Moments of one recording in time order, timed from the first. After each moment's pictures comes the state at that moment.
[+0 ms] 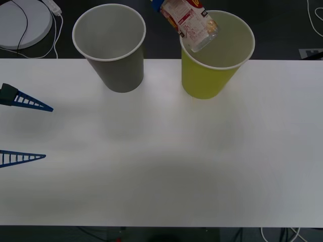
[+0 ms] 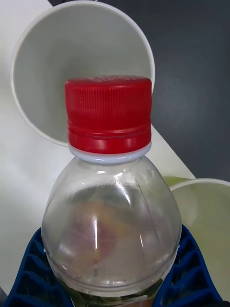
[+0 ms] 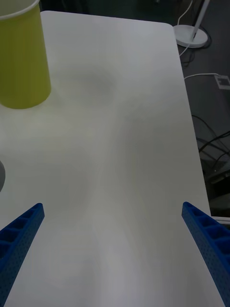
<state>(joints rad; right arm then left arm) -1.69 -0.61 0.71 -1.15 1.87 -1.57 -1.54 -0.02 1.25 0.12 -1.71 -1.00 -1.36 -0.01</state>
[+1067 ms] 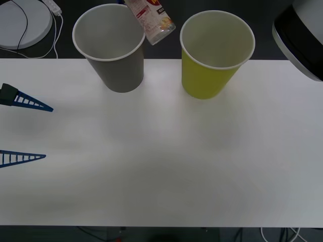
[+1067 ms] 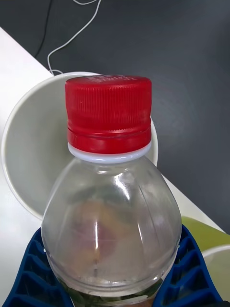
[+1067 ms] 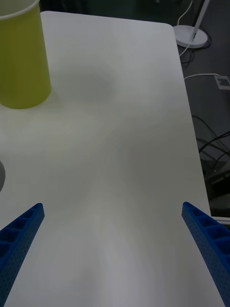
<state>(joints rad) -1.84 -0.31 0.75 -0.67 2.01 -1.34 -1.54 -0.02 1.25 0.12 -1.71 -1.00 -1.36 -0.01</state>
